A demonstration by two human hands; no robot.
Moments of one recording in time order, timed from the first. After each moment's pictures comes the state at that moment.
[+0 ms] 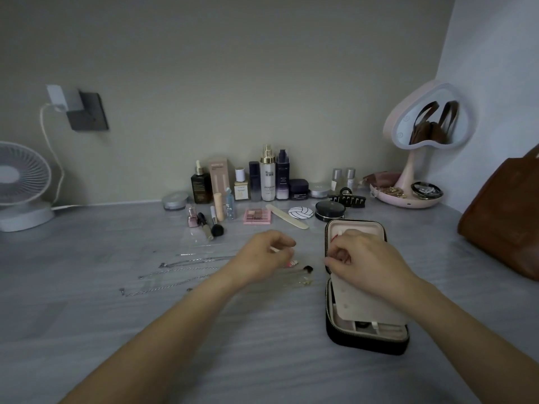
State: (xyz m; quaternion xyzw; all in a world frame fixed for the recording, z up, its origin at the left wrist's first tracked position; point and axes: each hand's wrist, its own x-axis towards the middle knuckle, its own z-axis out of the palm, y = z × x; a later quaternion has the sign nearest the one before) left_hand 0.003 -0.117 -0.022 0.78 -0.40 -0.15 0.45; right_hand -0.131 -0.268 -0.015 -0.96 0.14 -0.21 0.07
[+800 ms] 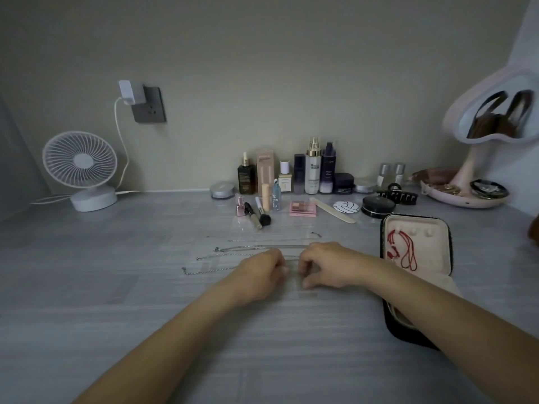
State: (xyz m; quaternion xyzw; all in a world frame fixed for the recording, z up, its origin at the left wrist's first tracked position) left_hand 0.036 -0.031 -0.058 0.88 -0.41 -0.07 0.22; right_hand -0.035 -0.193 -0.033 -0.99 -0.01 0.07 0.09
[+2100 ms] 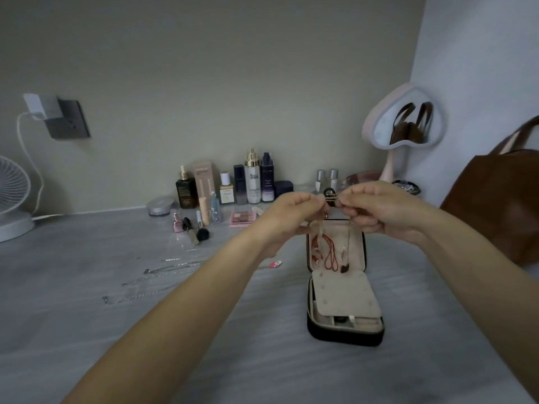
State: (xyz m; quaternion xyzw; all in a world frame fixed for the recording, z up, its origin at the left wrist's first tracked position) left_hand -0.037 -0.169 0.040 0.62 -0.44 -0.28 0.58; right_hand -0.155 -0.297 0.066 -0.79 0.13 -0.13 0.59
